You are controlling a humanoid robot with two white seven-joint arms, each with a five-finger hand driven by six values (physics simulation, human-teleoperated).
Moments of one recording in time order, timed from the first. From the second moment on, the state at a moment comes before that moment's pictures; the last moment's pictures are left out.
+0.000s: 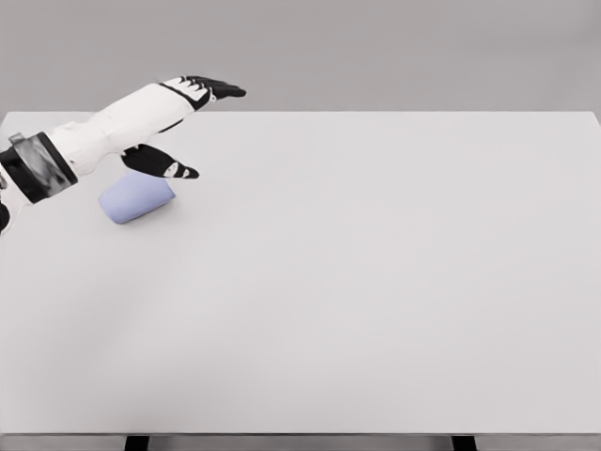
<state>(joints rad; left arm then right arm) -0.53 0.67 -0.39 -1.71 -0.23 -0.27 -0.45 0.01 0.00 -0.05 -0.01 0.10 -0.10 0.08</state>
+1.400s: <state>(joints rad) -0.73 0.85 -0.78 -1.76 0.35 0.61 -0.08 0.02 0.00 -0.05 0.00 0.10 -0.09 0.08</state>
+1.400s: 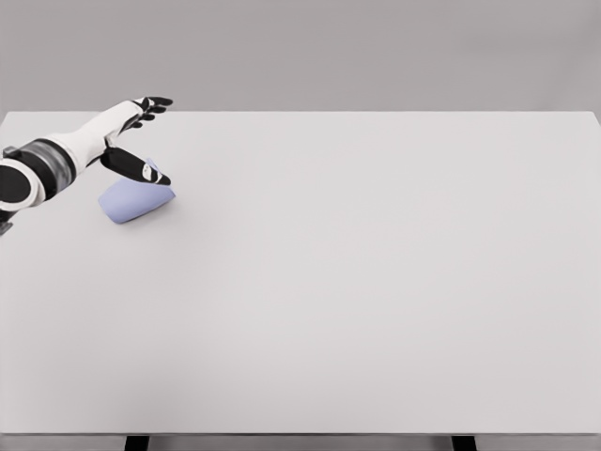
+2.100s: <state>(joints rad) -0.68 0.85 -0.81 -1.71 0.32 0.61 -0.05 0.02 0.00 -0.05 0.00 0.10 -0.09 0.08</state>
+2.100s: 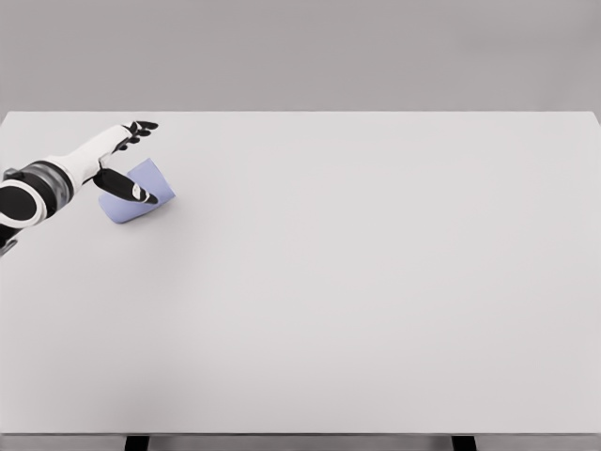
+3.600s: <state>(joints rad) -0.62 0.74 -0.81 -1.59 0.19 0.61 -0.03 0.02 0.00 -0.05 0.00 0.10 -0.09 0.08</state>
